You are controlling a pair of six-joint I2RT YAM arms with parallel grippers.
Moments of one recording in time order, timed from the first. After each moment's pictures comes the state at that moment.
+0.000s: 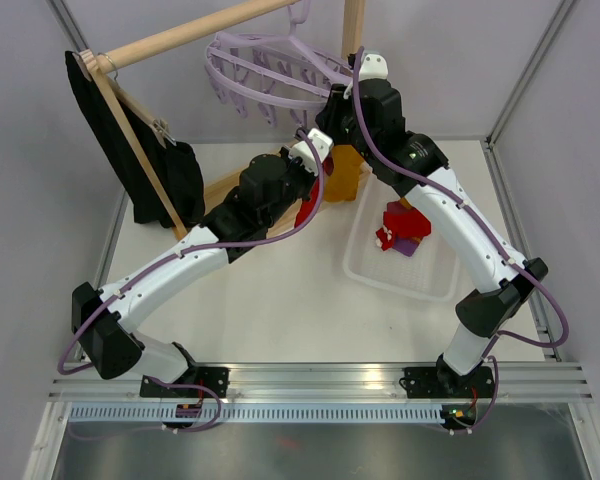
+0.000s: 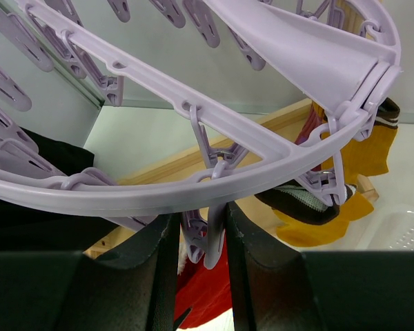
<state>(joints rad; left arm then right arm) -0.82 1.43 1.37 -0.02 -0.26 0.24 0.64 1.73 2.06 -0.56 0.29 0.39</state>
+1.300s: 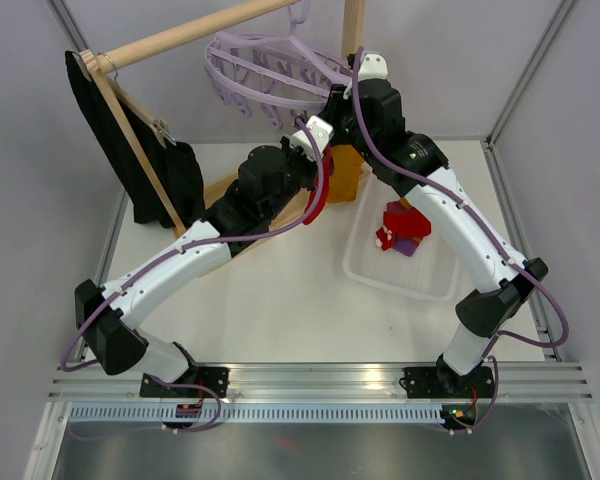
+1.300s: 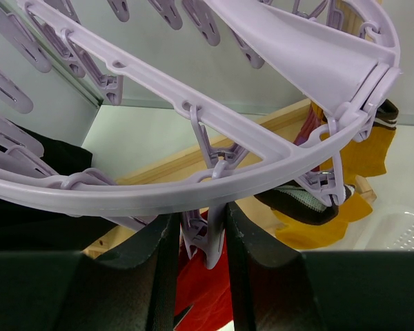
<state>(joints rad) -0.82 1.46 1.44 0.01 -0.26 0.21 0.64 1.73 2.06 -0.56 0.29 0.38</state>
